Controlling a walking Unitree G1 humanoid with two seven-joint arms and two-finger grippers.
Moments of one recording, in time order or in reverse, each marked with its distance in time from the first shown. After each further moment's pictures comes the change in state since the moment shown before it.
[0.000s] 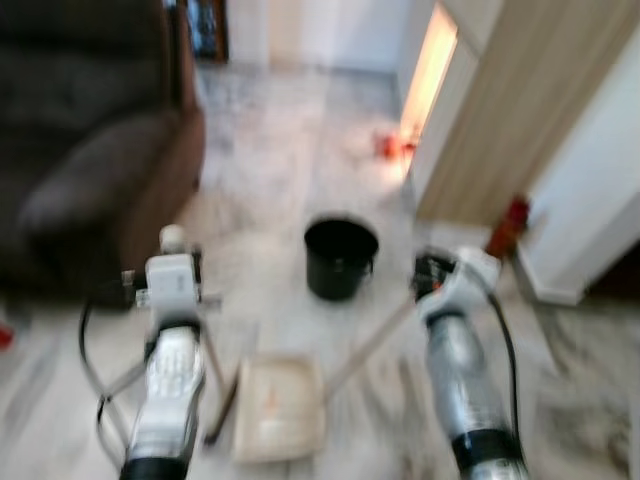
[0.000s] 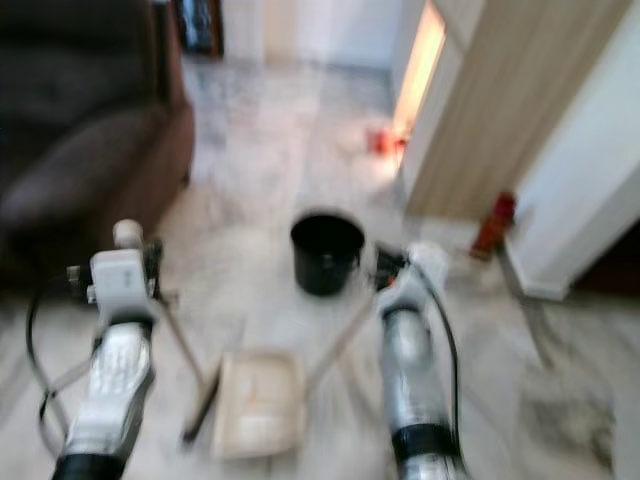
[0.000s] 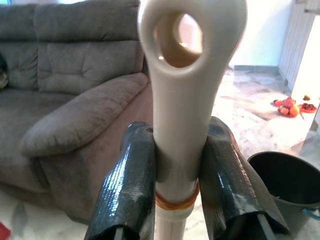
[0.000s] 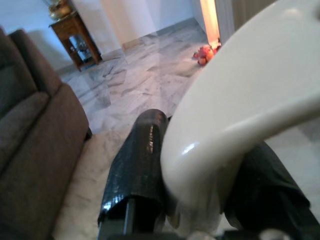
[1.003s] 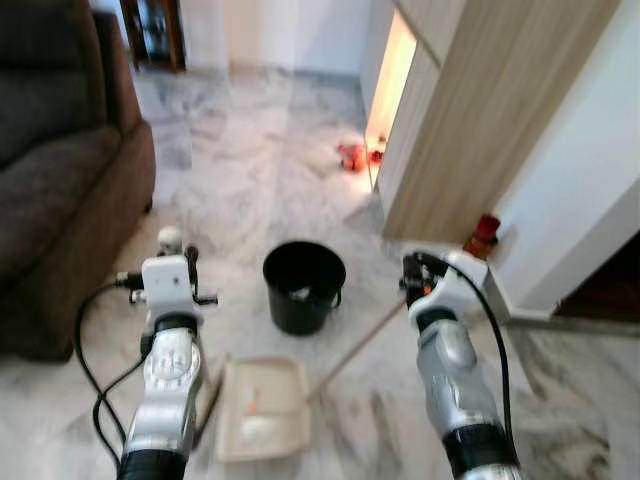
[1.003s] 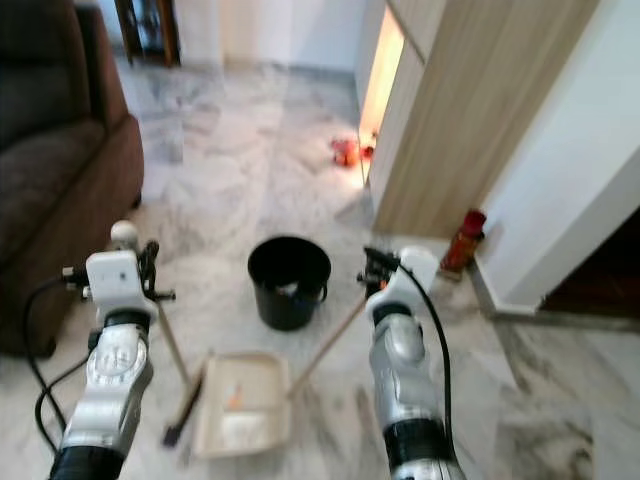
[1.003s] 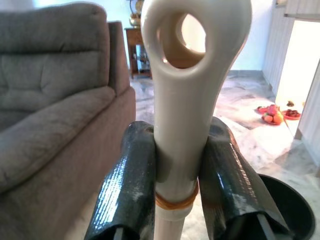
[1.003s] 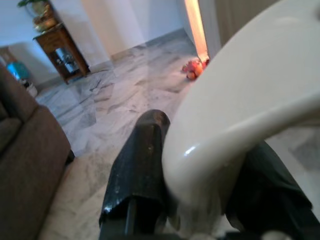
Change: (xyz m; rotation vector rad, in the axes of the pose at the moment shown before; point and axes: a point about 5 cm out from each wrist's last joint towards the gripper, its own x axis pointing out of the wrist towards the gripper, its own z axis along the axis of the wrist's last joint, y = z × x) left arm 0.000 0.000 0.001 -0.004 -0.002 0.009; right arm 0.000 0.000 -0.001 0.003 0.009 0.004
